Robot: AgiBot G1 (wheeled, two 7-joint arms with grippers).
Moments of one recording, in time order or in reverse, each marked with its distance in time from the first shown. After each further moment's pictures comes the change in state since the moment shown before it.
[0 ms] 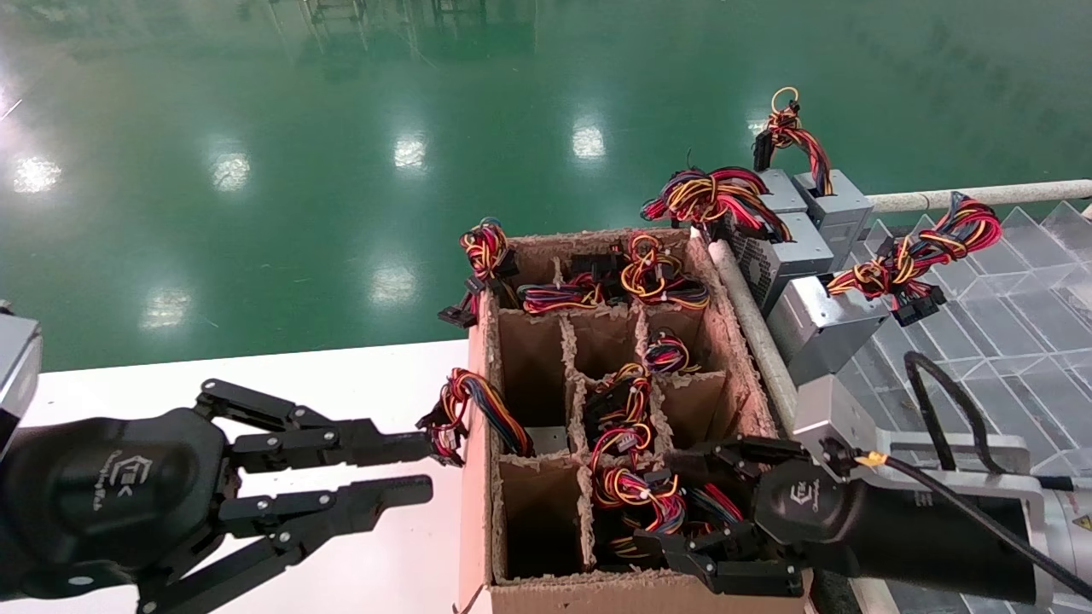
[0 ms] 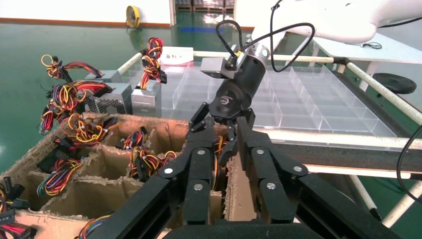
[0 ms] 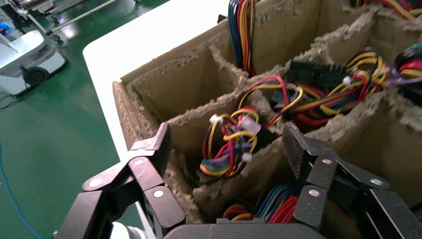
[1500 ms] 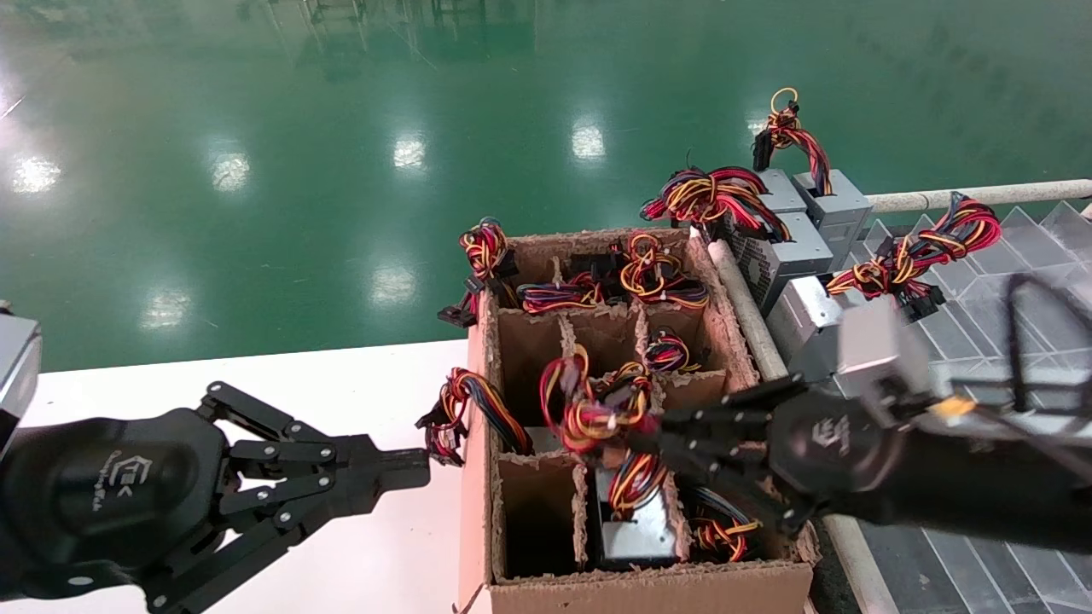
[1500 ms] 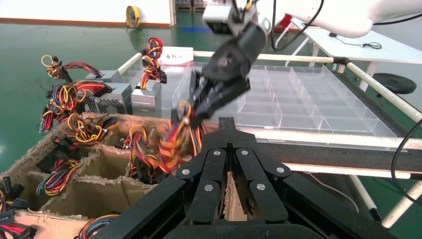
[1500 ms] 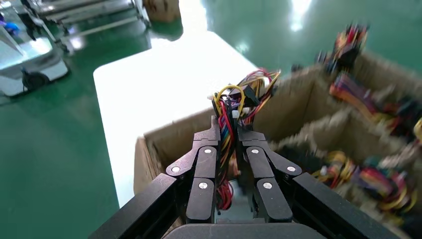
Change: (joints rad) left arm 0.000 0.000 0.001 0.000 -0.001 0.000 0.000; right arm 0.088 0.035 0.069 0.069 0.081 -0.035 -0.026
